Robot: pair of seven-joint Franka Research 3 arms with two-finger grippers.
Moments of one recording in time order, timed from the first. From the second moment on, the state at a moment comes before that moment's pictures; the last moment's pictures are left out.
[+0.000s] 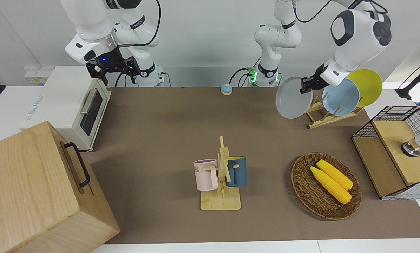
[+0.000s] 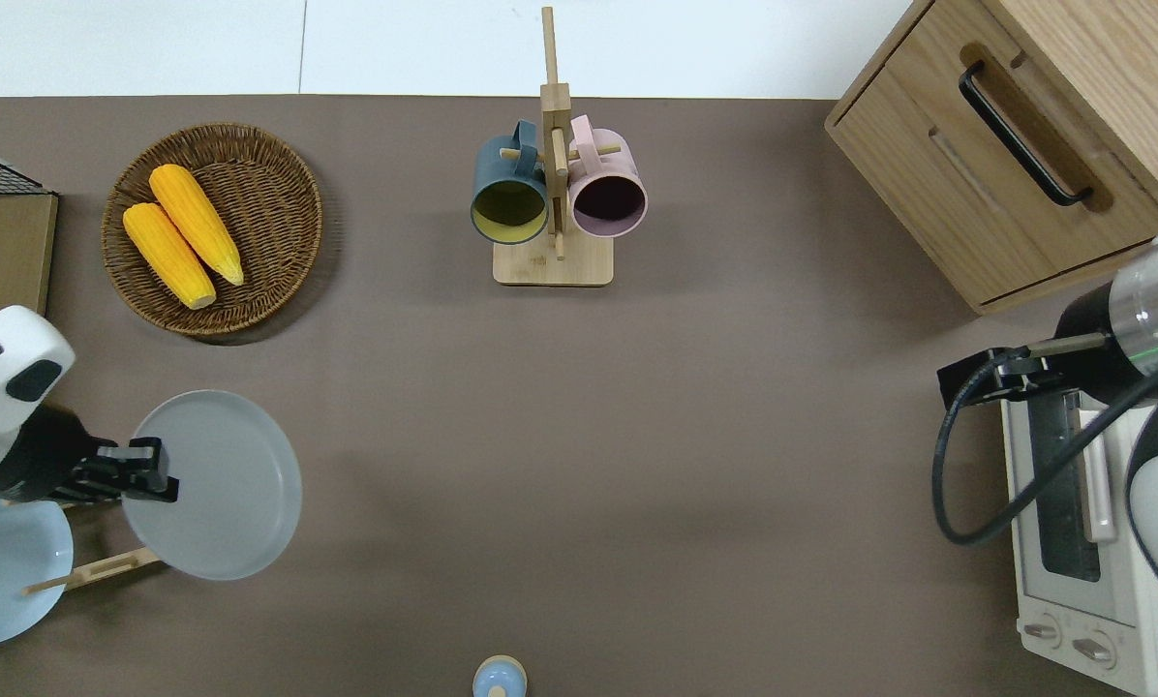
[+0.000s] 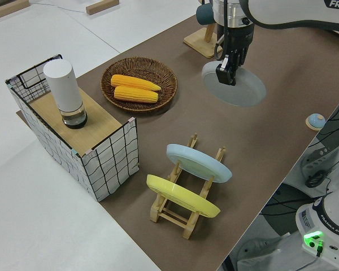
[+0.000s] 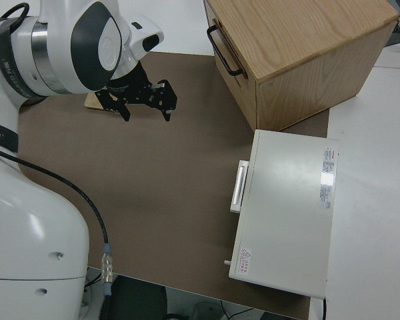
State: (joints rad) left arm -0.29 -0.10 0.34 -1.92 -0.19 1.53 -0.04; right arm -0.26 0.02 0.38 -1.48 -0.03 1.38 0.04
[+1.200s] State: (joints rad) left arm -0.36 0.01 0.33 -2.12 -0.25 1.84 -0.04; right arm -0.26 0.02 0.38 -1.48 -0.03 1.38 0.04
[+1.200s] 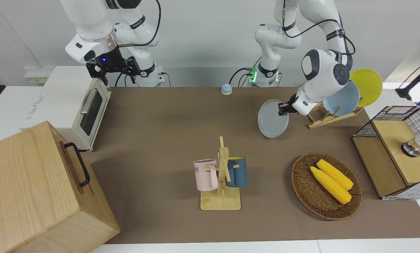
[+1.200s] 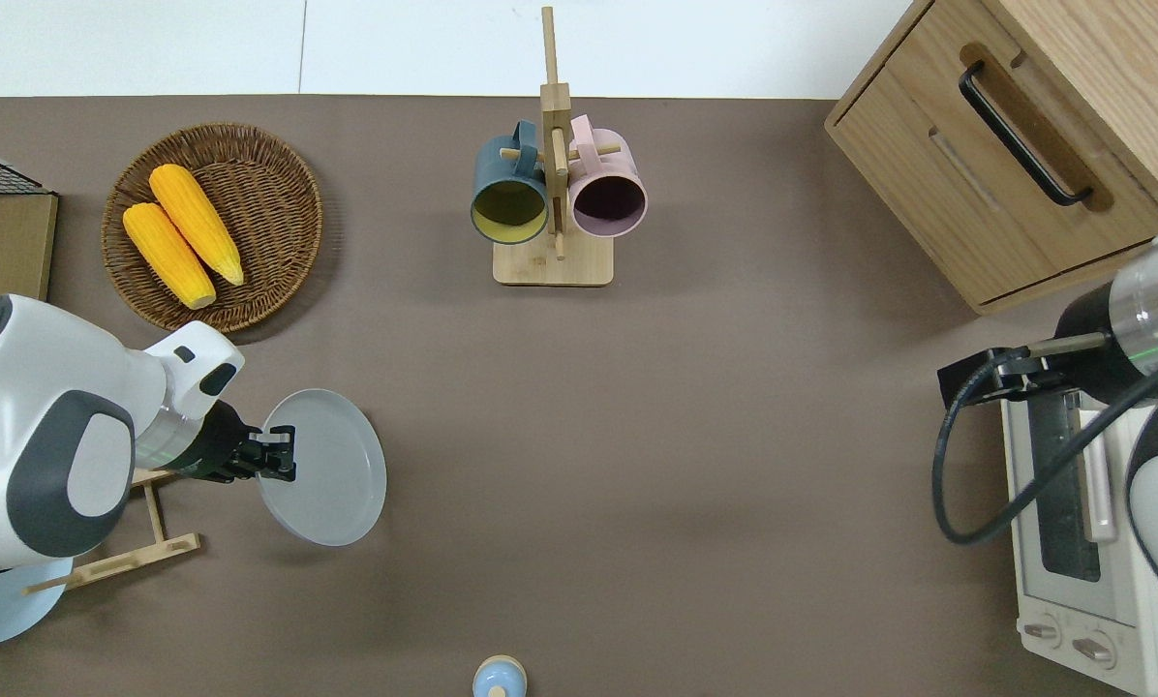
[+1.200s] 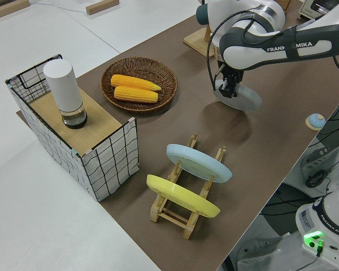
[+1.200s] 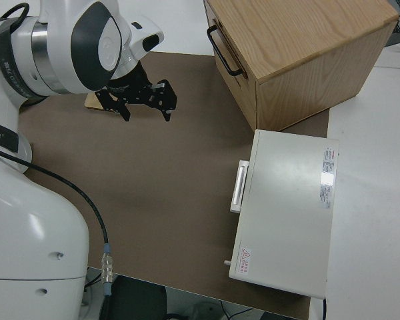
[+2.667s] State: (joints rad) left arm -0.37 -0.04 0.34 -2.00 -0.04 1.83 -0.04; right arm -0.26 0.02 0.38 -1.48 -0.03 1.38 0.04
